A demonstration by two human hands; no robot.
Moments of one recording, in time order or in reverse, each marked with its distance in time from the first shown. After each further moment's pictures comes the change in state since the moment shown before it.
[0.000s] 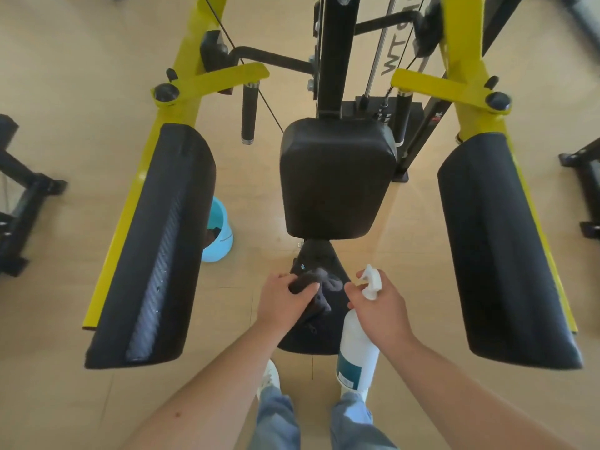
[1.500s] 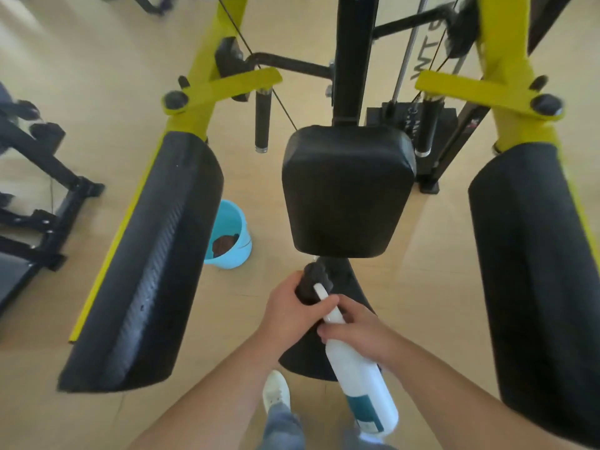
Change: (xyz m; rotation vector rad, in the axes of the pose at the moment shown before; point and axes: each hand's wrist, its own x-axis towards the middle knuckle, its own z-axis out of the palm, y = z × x) left_hand 0.001 0.026 -0.011 -0.229 0.014 0.015; right_hand 0.044 -0.003 0.019 -0.070 -0.716 -0.087
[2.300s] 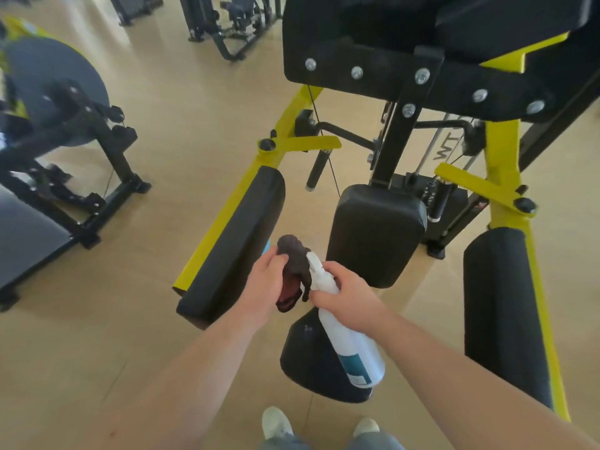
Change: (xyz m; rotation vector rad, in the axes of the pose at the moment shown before) left_hand -0.078 0.073 -0.114 -0.597 0.301 -0.032; right_hand -0.057 -0.128 0.019 -0.368 0.141 -0.250
